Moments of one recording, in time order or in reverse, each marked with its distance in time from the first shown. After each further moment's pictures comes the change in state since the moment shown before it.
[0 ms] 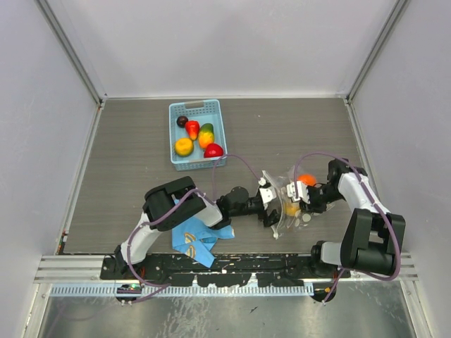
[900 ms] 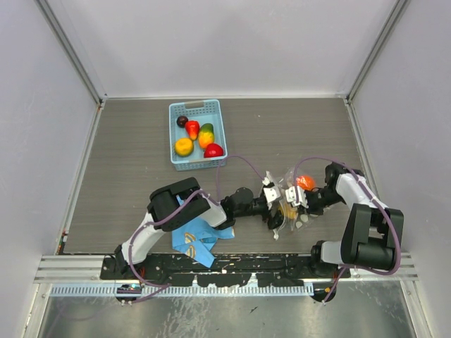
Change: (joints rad) left arm -0.016 0.045 0.063 -0.019 -0.007 -0.061; right arm 0.011 0.034 -0.042 -0.010 -0.051 -0.079
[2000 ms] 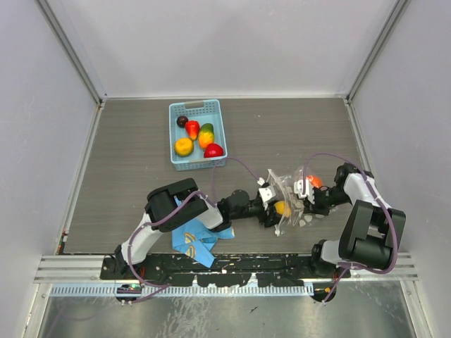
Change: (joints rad) left arm -0.002 -0.022 -0.058 0.029 -0.027 -0.074; right arm -0.124 0.015 0.015 -0.011 -0.029 0.079
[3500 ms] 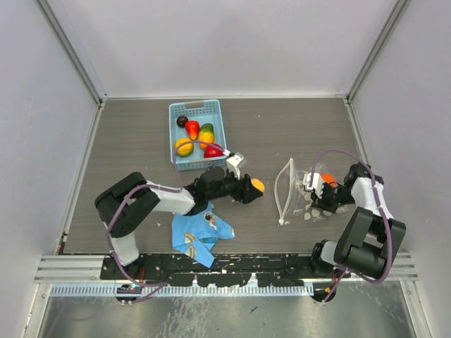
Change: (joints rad) left arm 0.190 -0.403 -0.180 -0.352 -0.050 -0.312; right arm -0.126 -0.066 0.003 0.087 0.003 0.135
